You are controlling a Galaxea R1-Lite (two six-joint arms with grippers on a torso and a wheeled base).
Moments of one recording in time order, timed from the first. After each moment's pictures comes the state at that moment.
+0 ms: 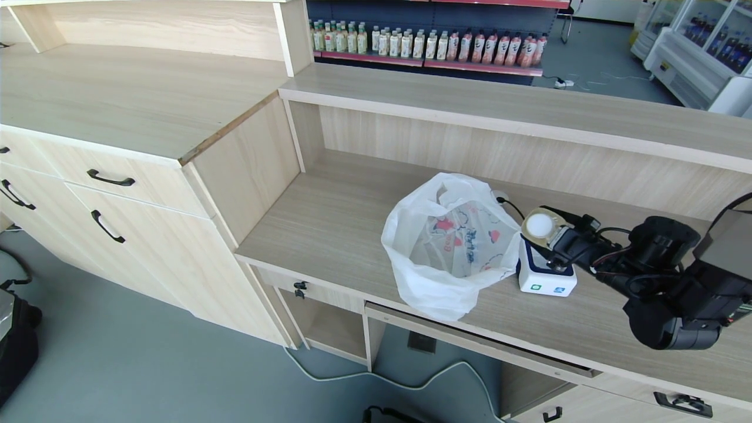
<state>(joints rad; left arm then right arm) 0.00 0.00 0.00 -0.06 0.02 0.04 -0.05 2.22 -0.78 -1.57 0.55 -1.03</state>
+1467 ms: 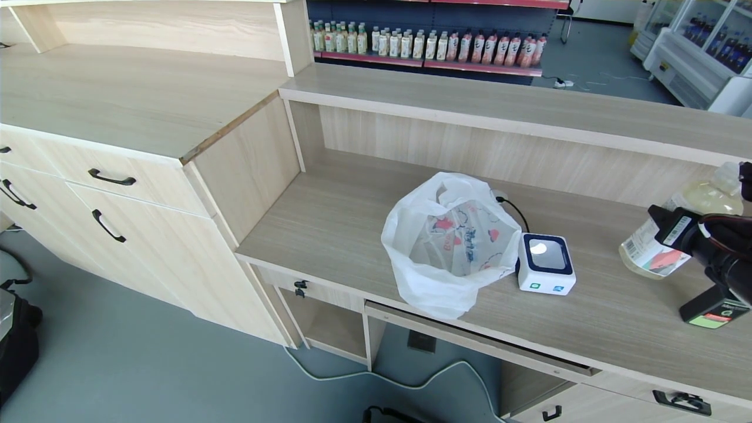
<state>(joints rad) 0.00 0.00 0.00 -0.06 0.01 0.04 -0.09 1.56 -0.55 -0.96 -0.23 0.20</state>
